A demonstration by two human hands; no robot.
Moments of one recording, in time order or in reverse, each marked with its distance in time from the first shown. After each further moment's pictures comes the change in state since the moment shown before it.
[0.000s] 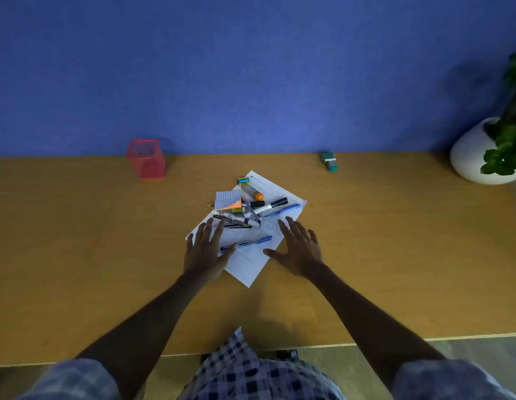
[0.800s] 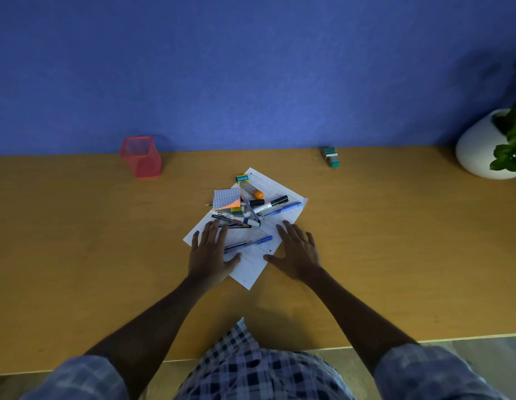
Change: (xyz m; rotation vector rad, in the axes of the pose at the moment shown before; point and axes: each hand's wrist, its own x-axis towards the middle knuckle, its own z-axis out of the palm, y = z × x) left_hand 0.007 -0.002 0.015 0.108 0.046 0.121; right_hand 0.005 -0.001 0.018 -0.021 -0.030 -0.022
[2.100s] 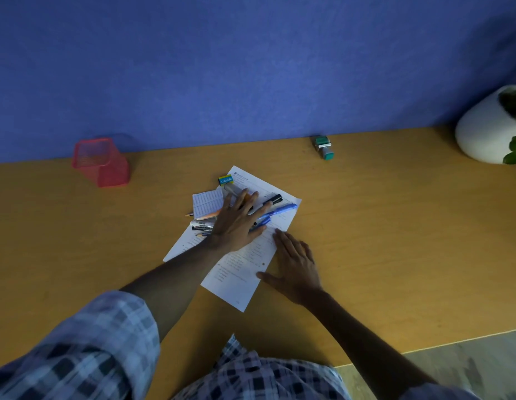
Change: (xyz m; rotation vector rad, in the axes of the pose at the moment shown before) left_hand 0.143 0.040 0.017 0.170 -0.056 0.504; right_hand -0.001 0.005 0.018 0.155 0.068 0.025
